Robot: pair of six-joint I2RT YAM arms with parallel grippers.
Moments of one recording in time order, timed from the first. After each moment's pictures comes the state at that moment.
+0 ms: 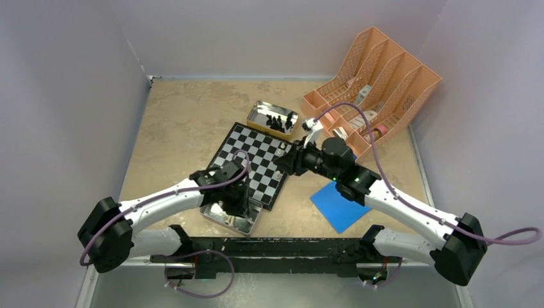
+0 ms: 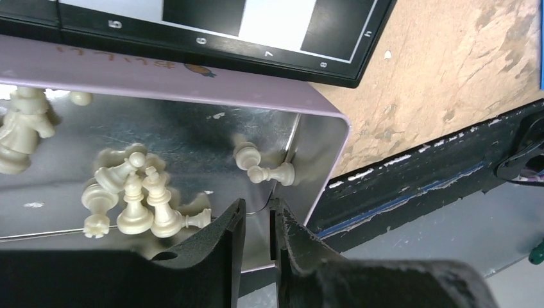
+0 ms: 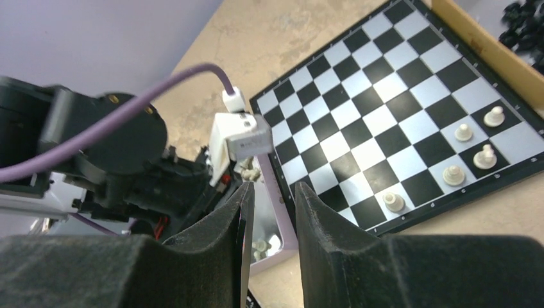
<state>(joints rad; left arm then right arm) -0.81 1.19 0.67 -0.65 0.17 -0.78 0.79 1.09 0.77 0.03 -0.18 0.52</state>
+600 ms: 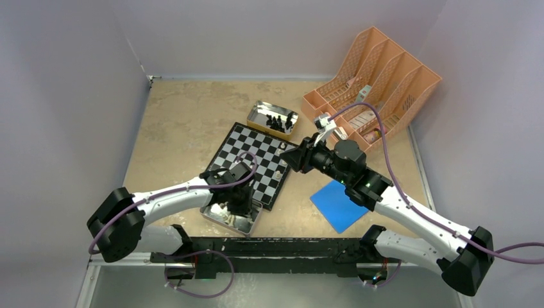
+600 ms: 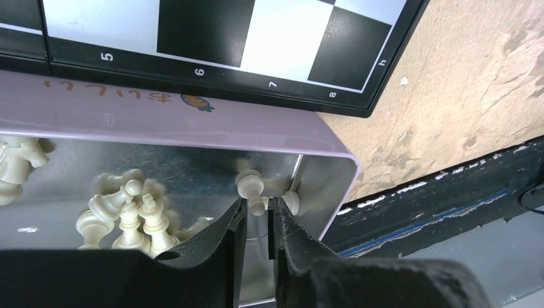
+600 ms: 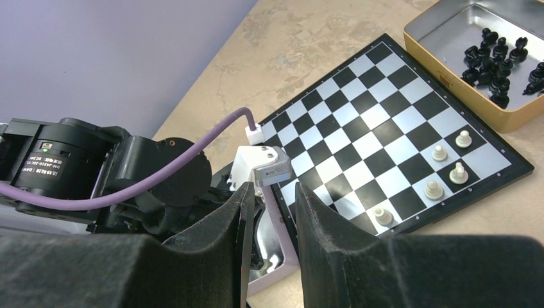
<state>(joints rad) -0.87 1.29 0.69 -0.60 0.10 -0.81 0.79 0.96 0.77 0.02 -0.09 0.52</state>
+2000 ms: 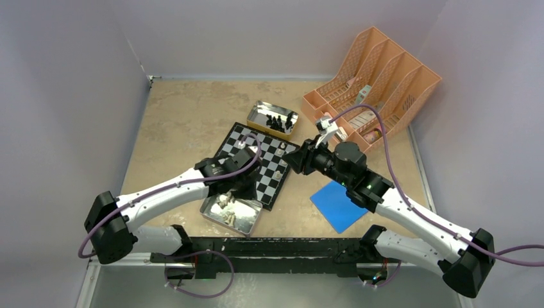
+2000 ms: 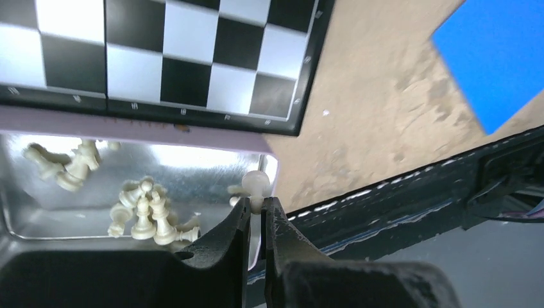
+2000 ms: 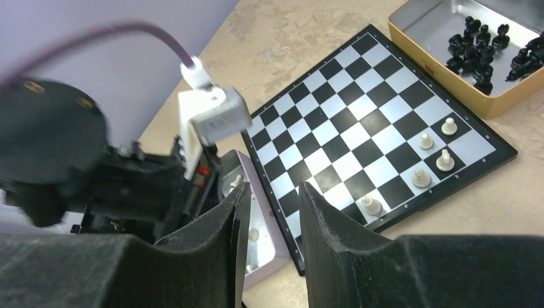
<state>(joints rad) -0.92 1.26 0.92 -0.76 -0.04 -0.78 0.79 0.94 0.75 0.00 -0.06 0.52</state>
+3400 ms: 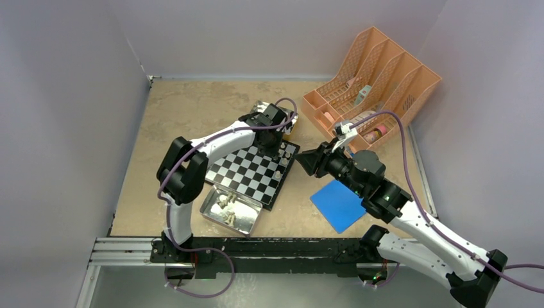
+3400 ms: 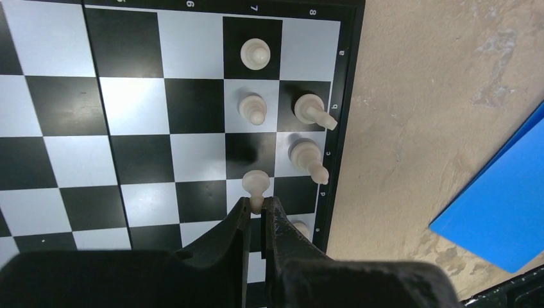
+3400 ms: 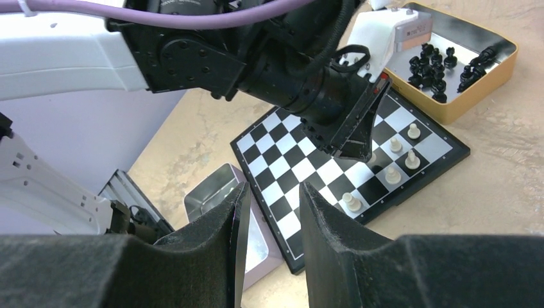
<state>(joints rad) -0.69 1.95 1.52 -0.64 0.03 -0.38 0.79 0.76 0.73 -0.10 0.03 0.51</state>
